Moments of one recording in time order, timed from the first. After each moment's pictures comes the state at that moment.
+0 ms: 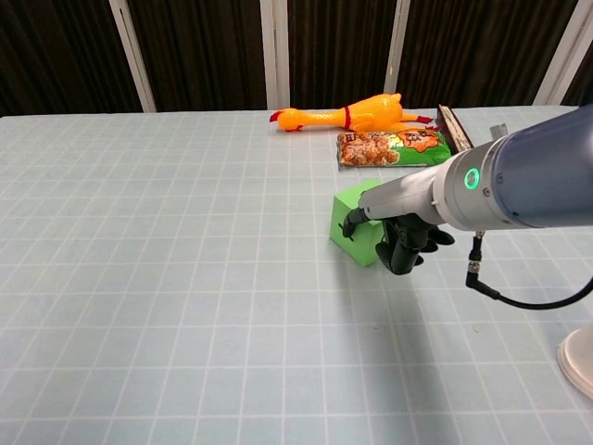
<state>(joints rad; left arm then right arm) -0.08 -1.04 -0.09 -1.56 1.44 1.49 -0.18 1.24 -1.48 0.18 -1.94 0.05 1.12 -1.01</state>
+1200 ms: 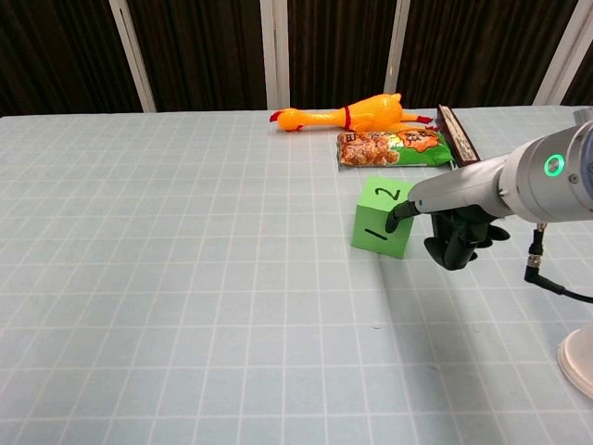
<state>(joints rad) -0.07 -1.04 -0.09 -1.57 1.44 1.50 -0.16 1.20 -1.34 0.09 -2.04 -0.01 1.11 -0.92</state>
